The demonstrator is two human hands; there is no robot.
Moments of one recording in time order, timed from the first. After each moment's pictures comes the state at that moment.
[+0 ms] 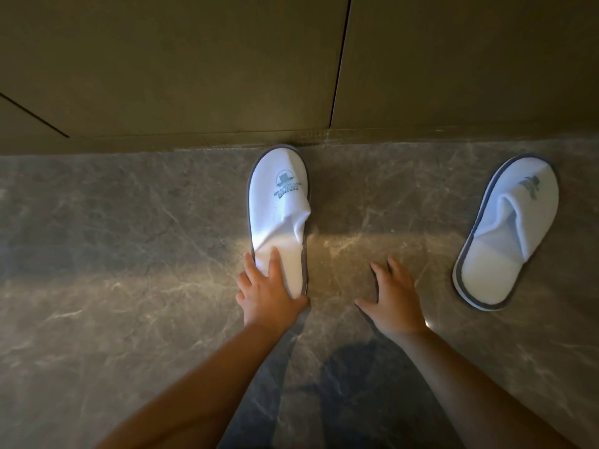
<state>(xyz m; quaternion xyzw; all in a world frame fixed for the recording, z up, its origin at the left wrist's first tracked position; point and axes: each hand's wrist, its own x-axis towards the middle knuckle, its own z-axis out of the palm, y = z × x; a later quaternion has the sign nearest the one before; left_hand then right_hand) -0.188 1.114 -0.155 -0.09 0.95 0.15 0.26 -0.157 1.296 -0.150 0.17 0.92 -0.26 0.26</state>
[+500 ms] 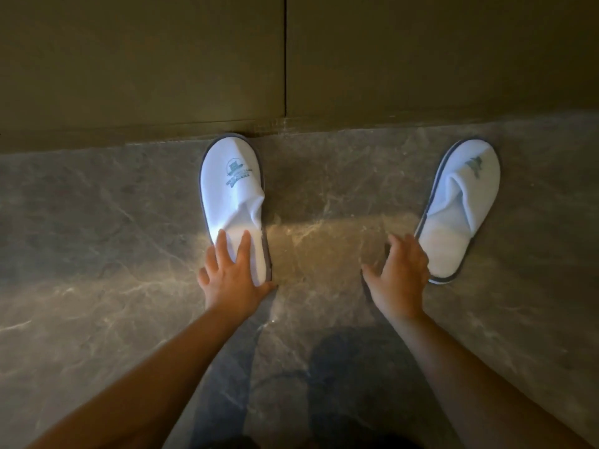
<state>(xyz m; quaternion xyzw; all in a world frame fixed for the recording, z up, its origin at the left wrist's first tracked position) -0.196 1.110 -0.155 0.00 0.96 0.16 0.25 -0.146 1.334 -0.131 0.30 0.92 -0.22 0.09</state>
